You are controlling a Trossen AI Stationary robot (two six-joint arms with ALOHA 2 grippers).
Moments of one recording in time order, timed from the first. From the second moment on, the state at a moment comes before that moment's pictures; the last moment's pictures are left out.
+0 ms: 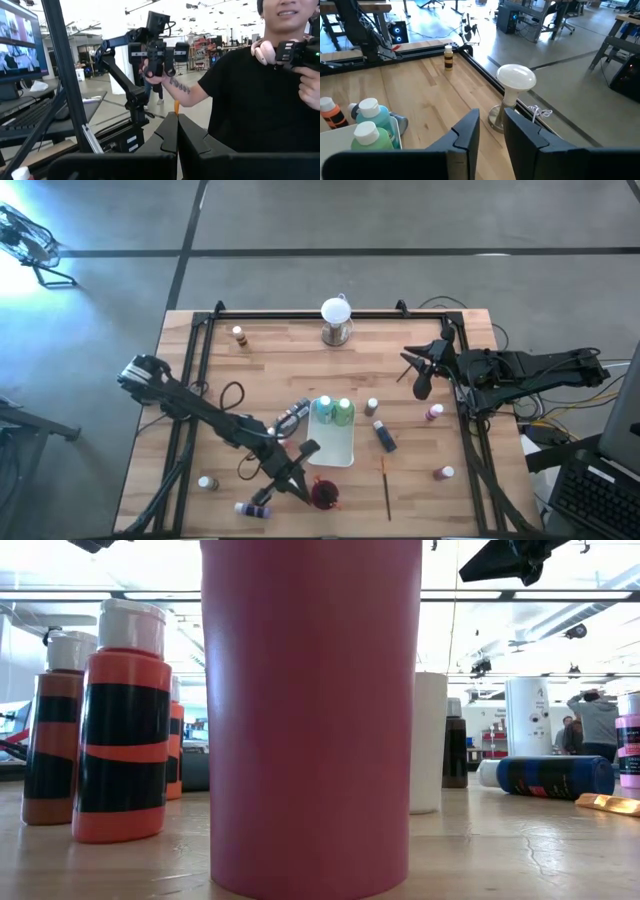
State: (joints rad) left arm -0.45 1.63 0.86 0.97 0.38 0.05; right arm 0.14 0.72 0.78 -0.44 0.65 0.18
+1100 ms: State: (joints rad) left arm -0.40 1.75 0.86 0.88 0.38 0.04; right arm 0.14 0.72 0.78 -0.44 0.65 0.18
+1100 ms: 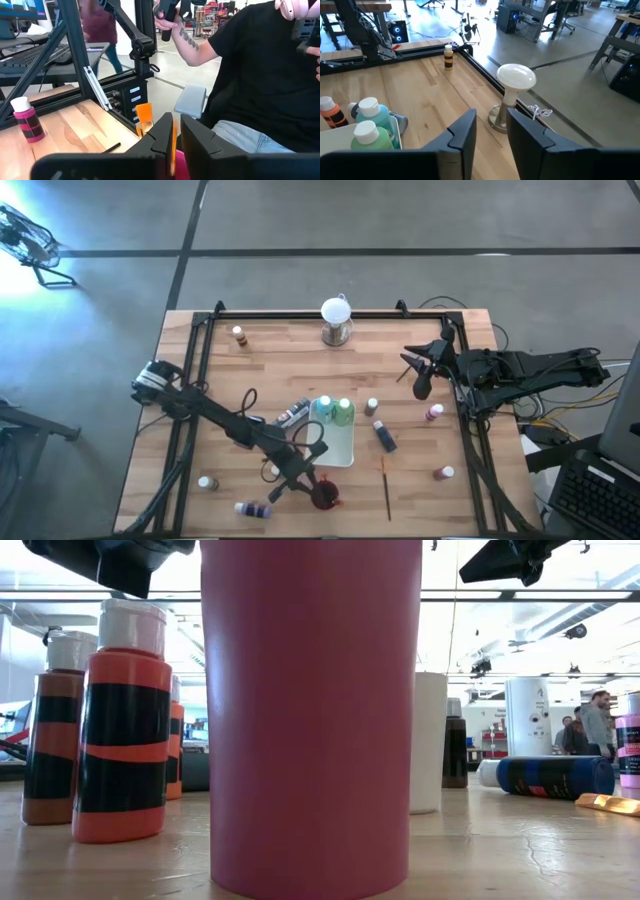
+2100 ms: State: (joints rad) left arm -0.43 1.19 0.86 0.08 -0.26 -0.18; right arm 0.14 0.72 0.78 -0.60 0.65 0.17
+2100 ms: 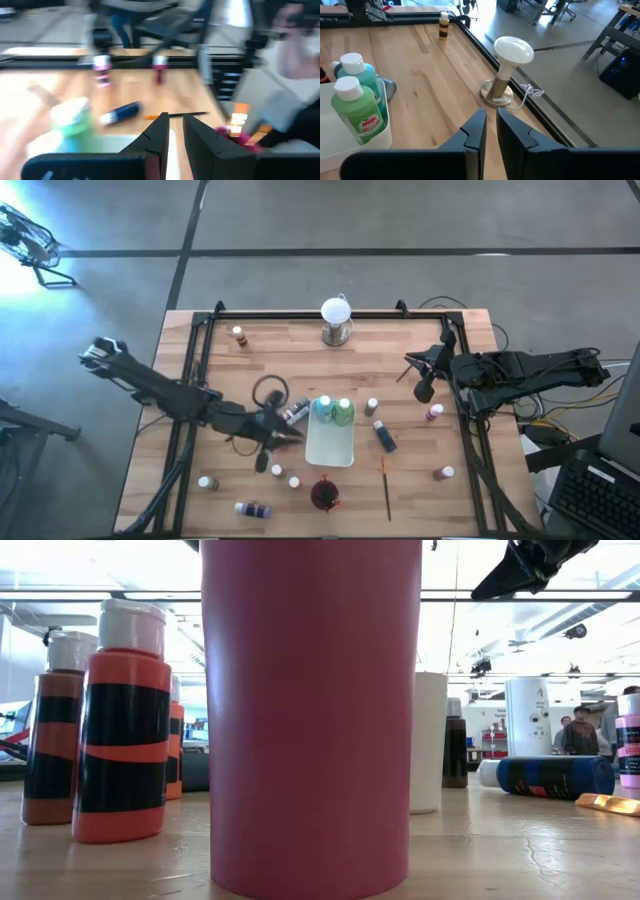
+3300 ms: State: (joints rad) left arm -0.41 1.05 0.86 -0.41 -0.64 -0.37; right arm 0.14 0.72 0.78 -0.59 0.65 0.13
